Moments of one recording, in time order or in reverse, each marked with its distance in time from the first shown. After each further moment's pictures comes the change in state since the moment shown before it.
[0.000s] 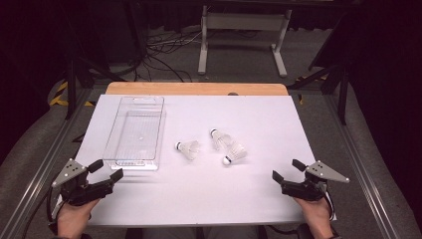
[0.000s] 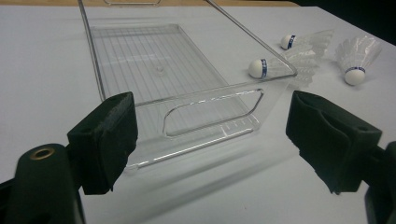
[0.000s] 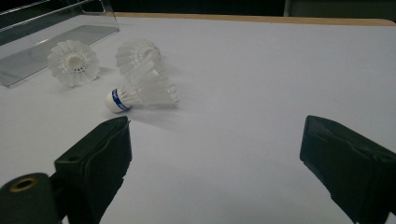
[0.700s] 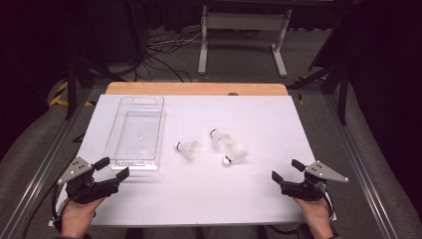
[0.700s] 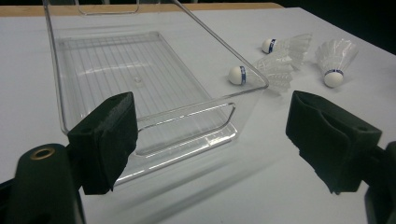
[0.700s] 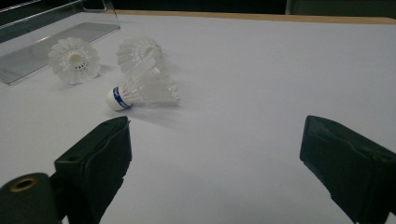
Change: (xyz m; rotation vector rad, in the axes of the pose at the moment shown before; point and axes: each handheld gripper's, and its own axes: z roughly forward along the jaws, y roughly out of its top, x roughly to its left) left arm -0.014 0.012 0.005 -0.001 -0.046 0.018; right arm 0.001 0.000 0.001 0.006 0.004 -0.002
